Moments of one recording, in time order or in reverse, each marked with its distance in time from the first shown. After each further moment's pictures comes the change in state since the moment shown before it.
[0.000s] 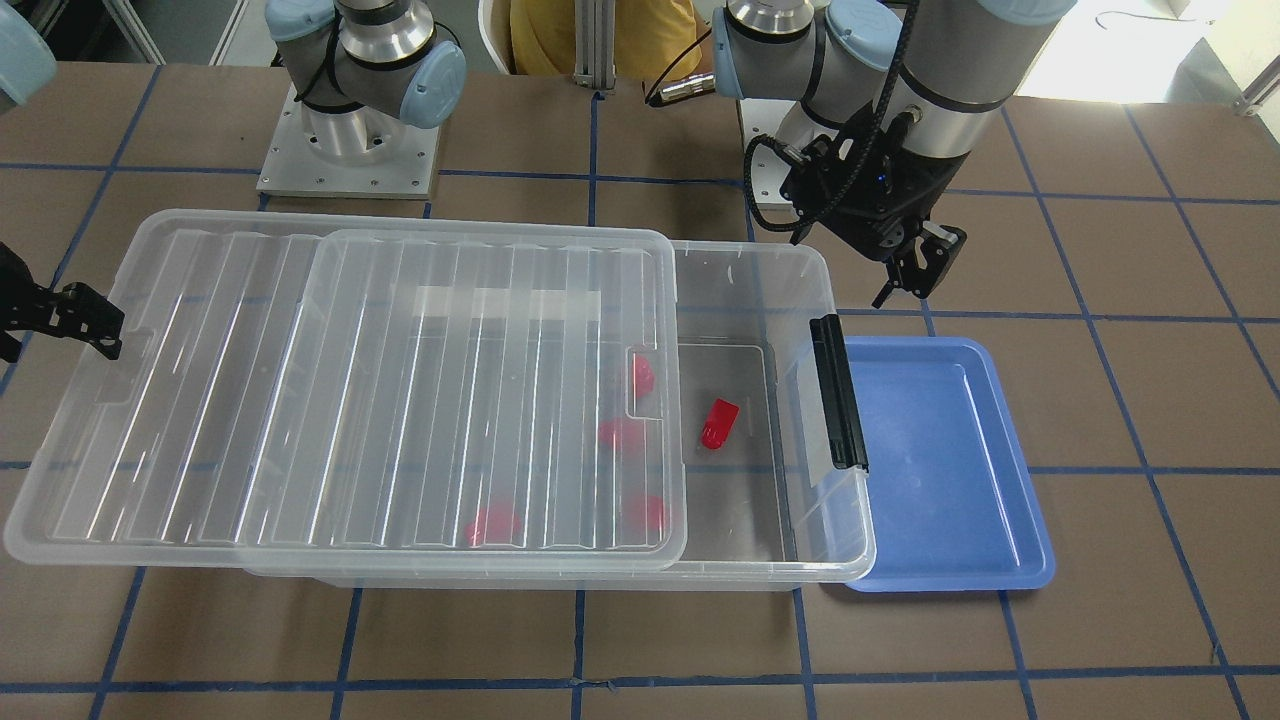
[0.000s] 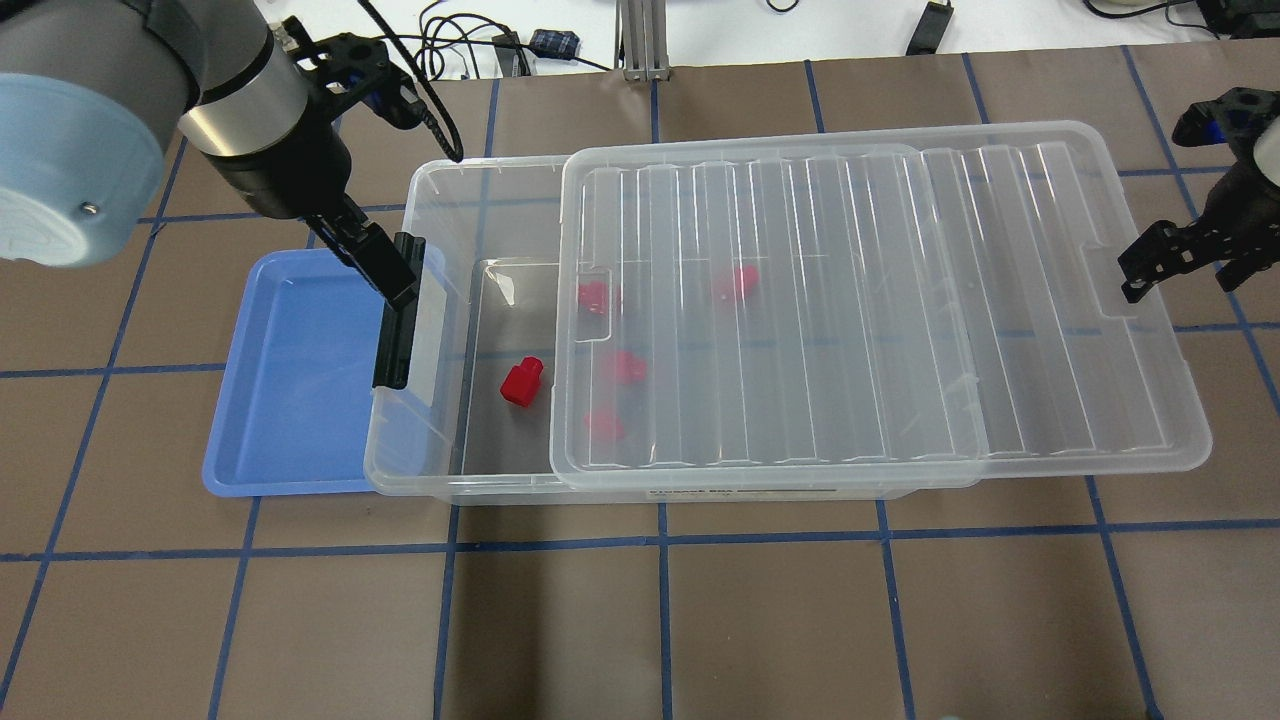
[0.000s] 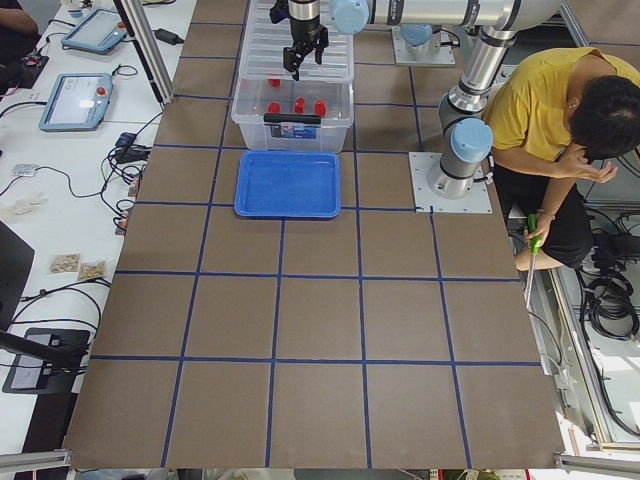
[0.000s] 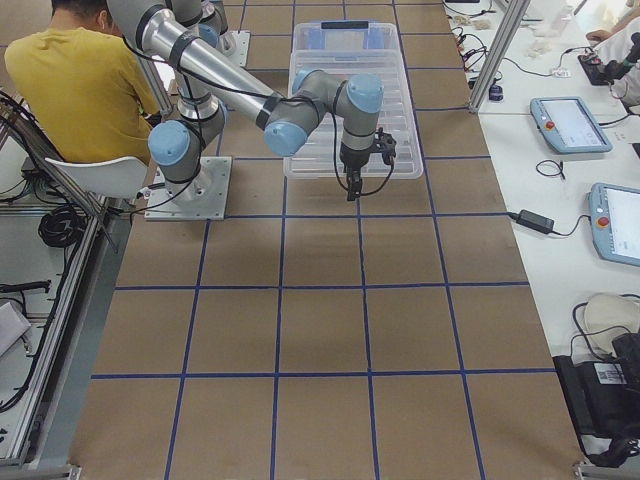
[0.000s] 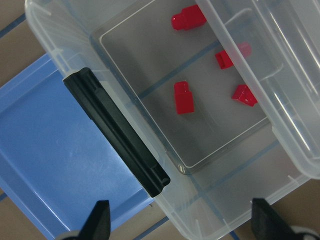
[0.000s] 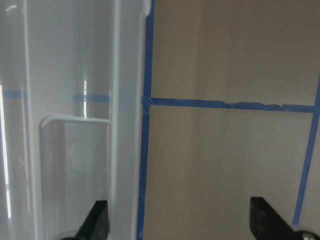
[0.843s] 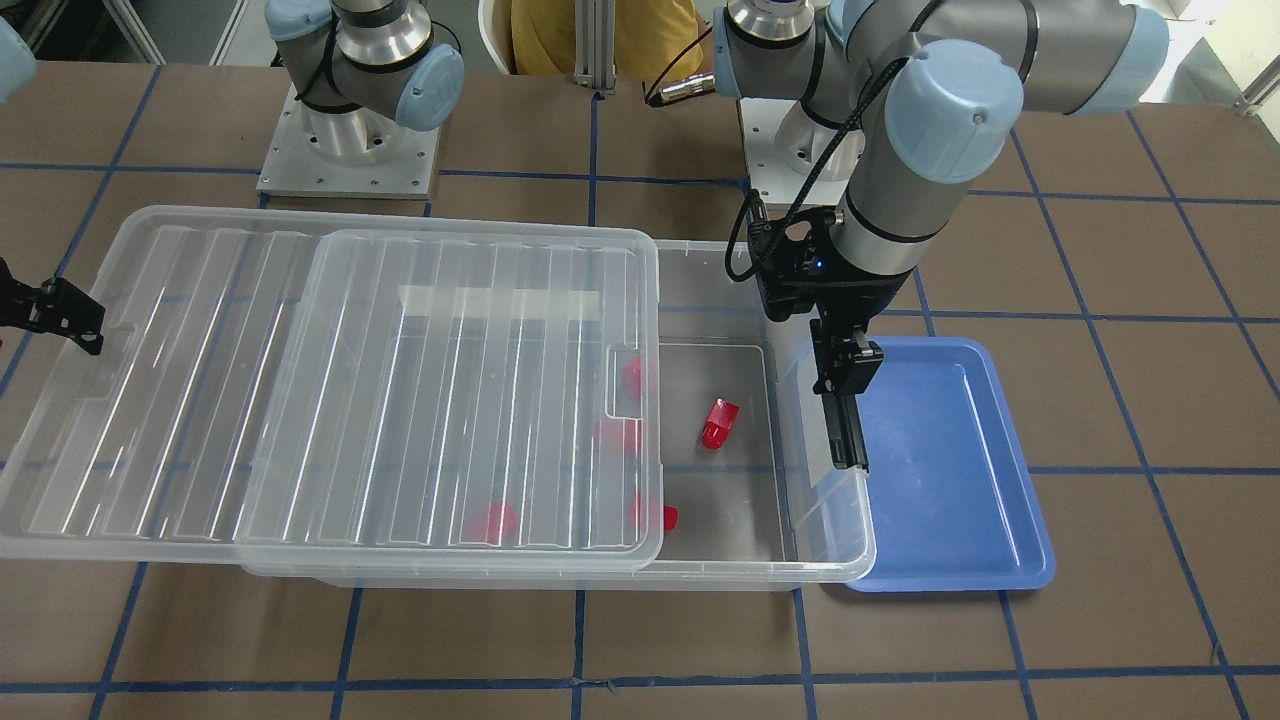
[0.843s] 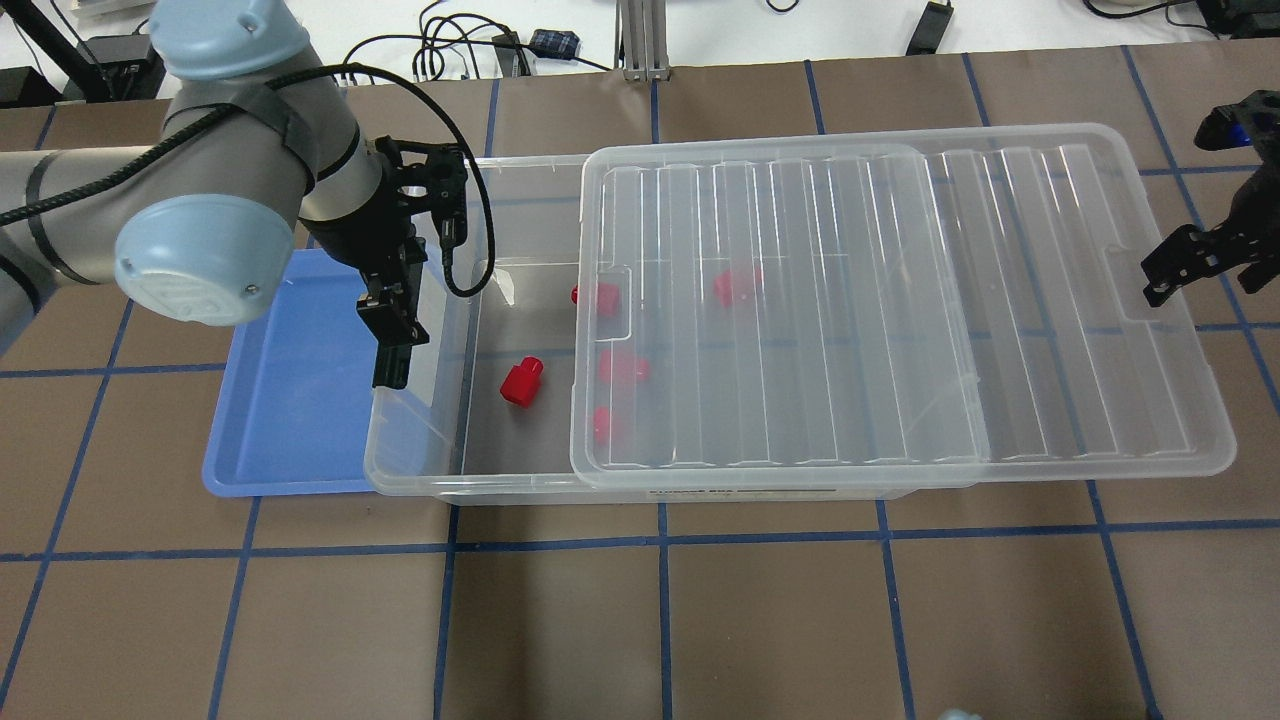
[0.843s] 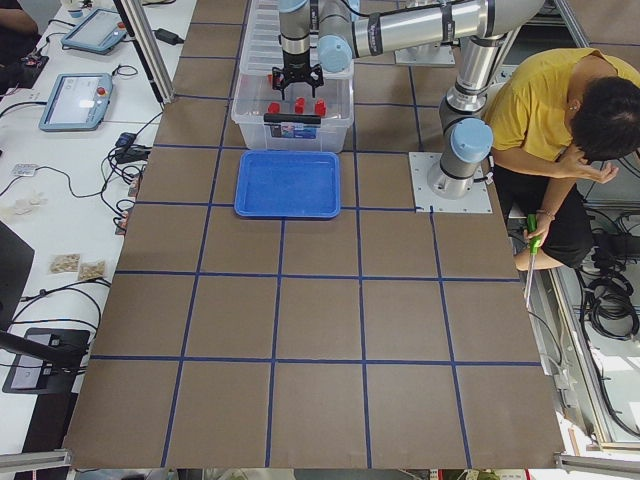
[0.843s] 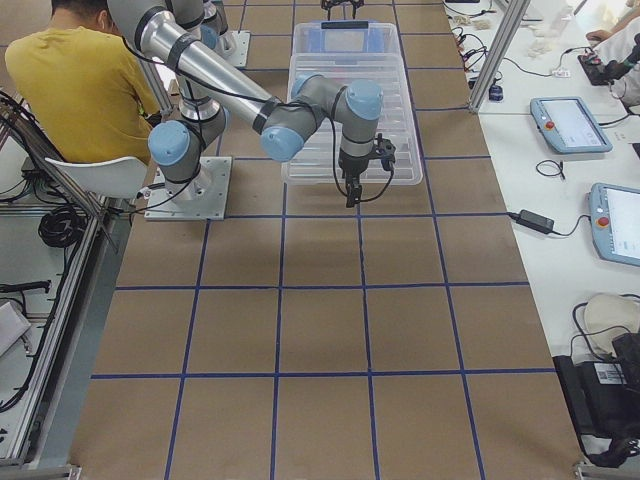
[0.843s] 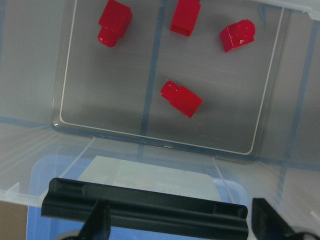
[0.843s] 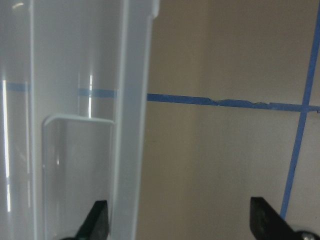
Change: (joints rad) left arm -0.020 -0.095 -0.158 0.277 0.010 0.587; right arm -0.035 0.009 -0.007 -0.002 -0.006 -0.057
